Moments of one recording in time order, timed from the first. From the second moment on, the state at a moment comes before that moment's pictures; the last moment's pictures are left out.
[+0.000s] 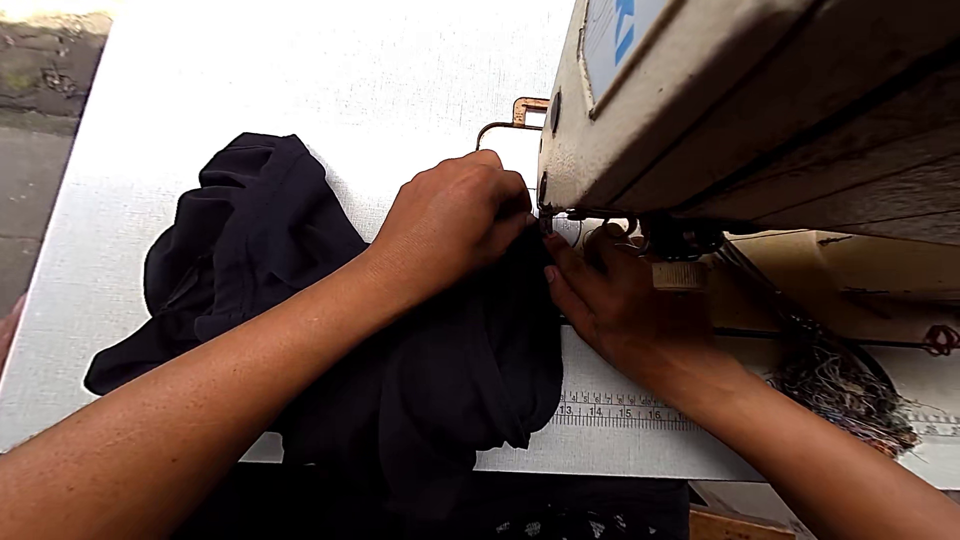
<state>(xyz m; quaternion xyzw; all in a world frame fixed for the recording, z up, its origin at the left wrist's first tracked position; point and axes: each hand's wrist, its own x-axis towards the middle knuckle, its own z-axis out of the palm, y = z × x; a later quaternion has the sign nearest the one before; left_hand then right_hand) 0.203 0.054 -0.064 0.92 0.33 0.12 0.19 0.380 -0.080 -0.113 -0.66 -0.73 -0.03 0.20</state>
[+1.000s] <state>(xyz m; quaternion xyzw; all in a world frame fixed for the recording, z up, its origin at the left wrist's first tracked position) 0.200 0.049 -0.043 0.89 0.37 0.11 0.23 0.393 -0.053 -0.078 -0.72 -0.60 0.17 0.30</state>
